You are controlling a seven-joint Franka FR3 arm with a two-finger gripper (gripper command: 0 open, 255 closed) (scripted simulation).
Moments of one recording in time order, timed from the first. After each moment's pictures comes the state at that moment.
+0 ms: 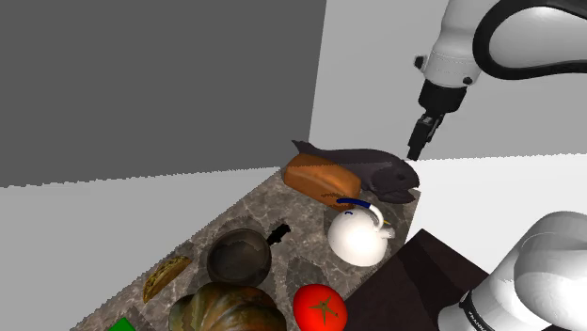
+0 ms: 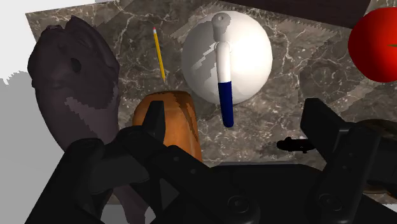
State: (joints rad) arm 0.02 -0.83 0.06 -2.46 -0.08 1.63 -0.13
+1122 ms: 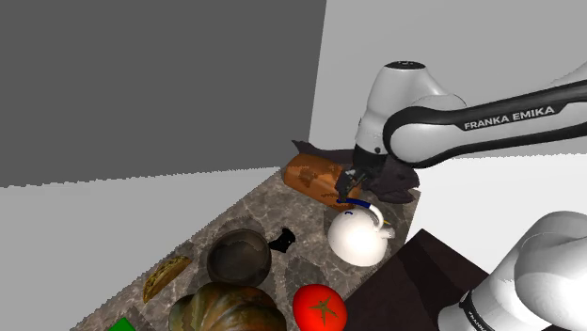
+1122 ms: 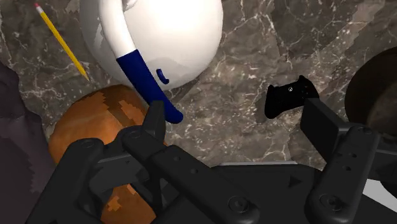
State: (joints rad) arm 0.02 -0.53 0.22 -2.66 0.10 2.21 0.22
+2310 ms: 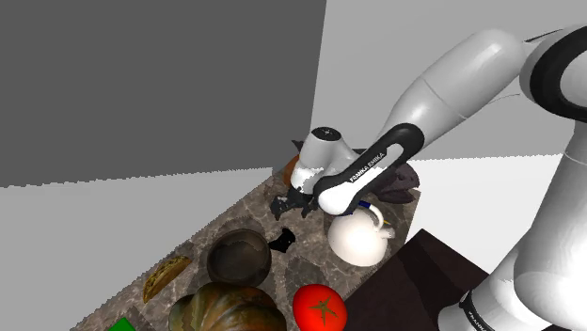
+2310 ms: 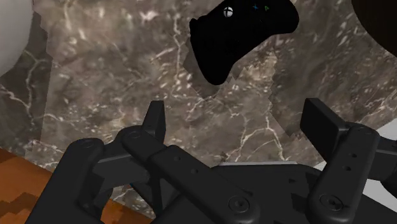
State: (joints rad) arm 0.02 0.24 0.30 -2.41 -0.14 2.84 0.80
